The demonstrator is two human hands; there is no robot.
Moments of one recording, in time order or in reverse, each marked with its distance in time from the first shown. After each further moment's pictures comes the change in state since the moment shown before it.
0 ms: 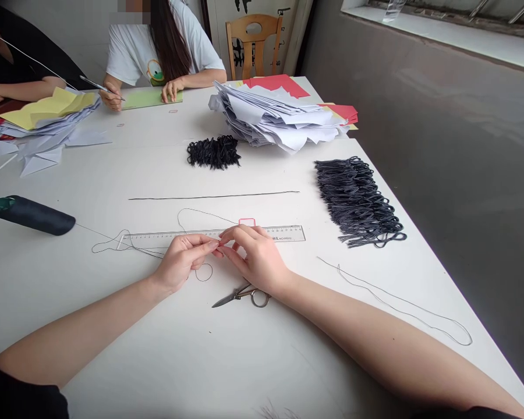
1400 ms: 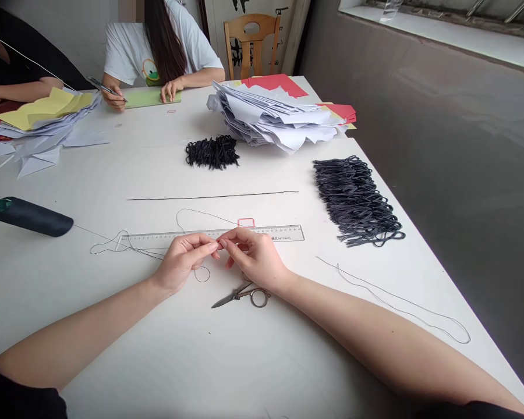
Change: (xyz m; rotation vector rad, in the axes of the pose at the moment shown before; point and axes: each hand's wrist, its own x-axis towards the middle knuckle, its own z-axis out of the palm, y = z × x) left_hand -0.002 0.000 0.002 0.046 -0.012 0.097; right_hand 0.006 -0.011 -0.003 0.552 -0.090 0.430
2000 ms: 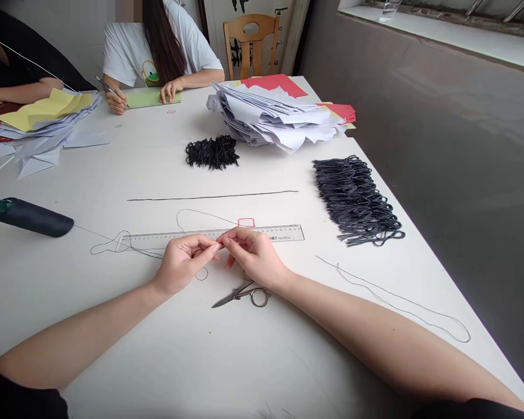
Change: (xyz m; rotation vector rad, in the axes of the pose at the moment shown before) left_hand -0.004 -0.006 0.002 0.208 0.061 0.177; right_hand 0.001 -0.001 -0.002 0.115 -0.068 0.099
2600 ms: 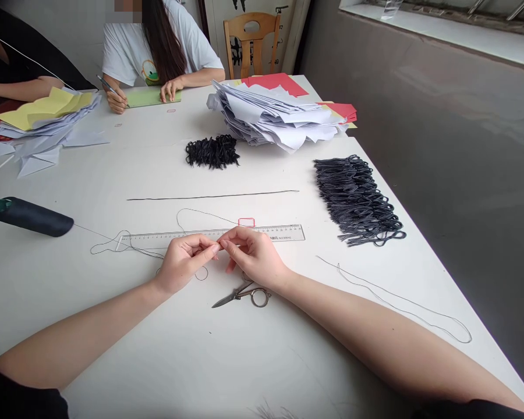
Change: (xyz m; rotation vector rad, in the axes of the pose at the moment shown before) left_hand 0.001 0.001 -0.001 -0.009 -0.017 -0.014; right_hand -0.001 0.003 0.001 -0.020 0.010 -0.003
